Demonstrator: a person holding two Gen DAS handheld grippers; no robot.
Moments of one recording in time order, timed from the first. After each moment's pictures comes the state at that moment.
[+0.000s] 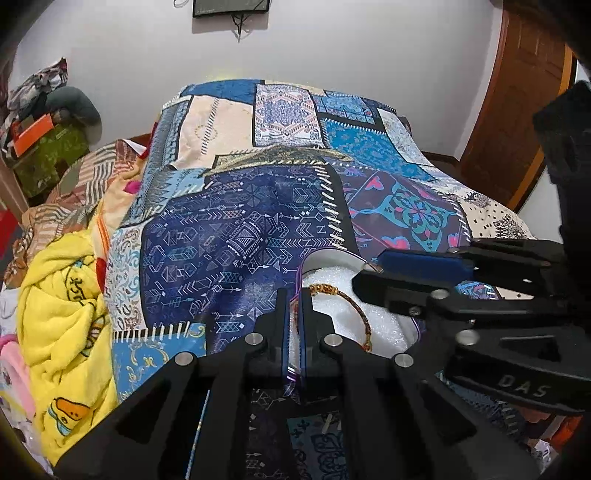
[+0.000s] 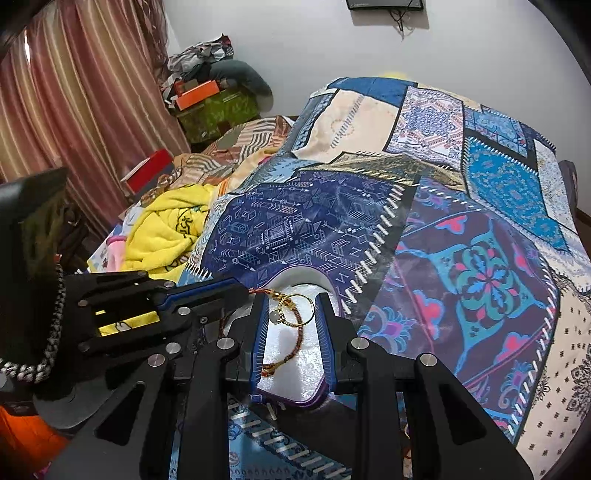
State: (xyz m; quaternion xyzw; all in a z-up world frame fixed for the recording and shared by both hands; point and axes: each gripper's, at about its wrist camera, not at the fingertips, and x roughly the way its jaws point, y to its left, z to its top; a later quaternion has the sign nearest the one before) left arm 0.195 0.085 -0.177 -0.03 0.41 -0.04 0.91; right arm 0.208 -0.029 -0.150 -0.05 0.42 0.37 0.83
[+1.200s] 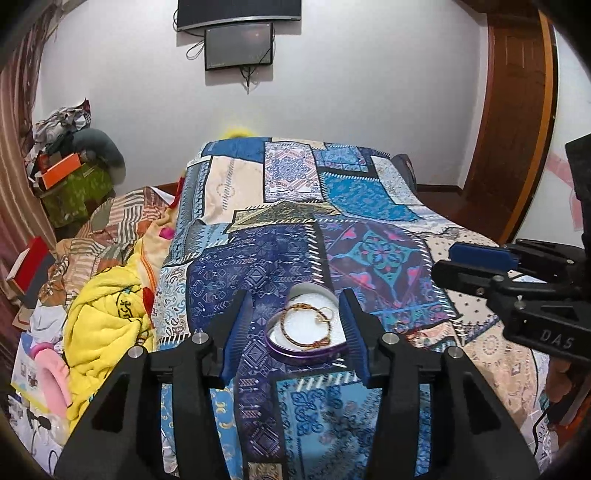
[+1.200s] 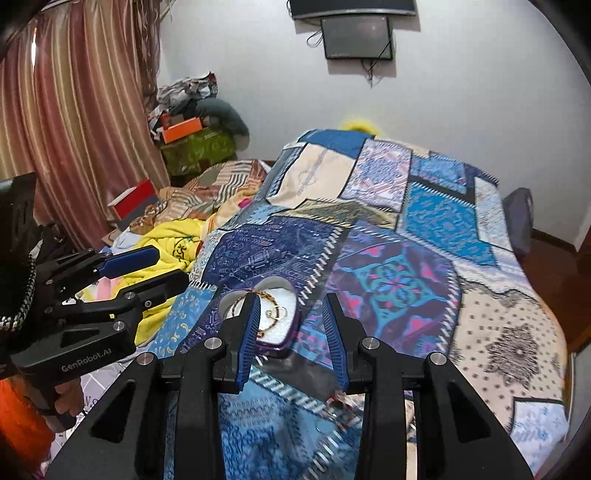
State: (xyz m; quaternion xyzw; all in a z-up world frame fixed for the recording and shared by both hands) left arm 0.115 0.057 -0.089 0.00 0.33 -0.01 0.94; right arm 0.144 -0.093 -0.073 -0.06 0.35 0.31 0.88
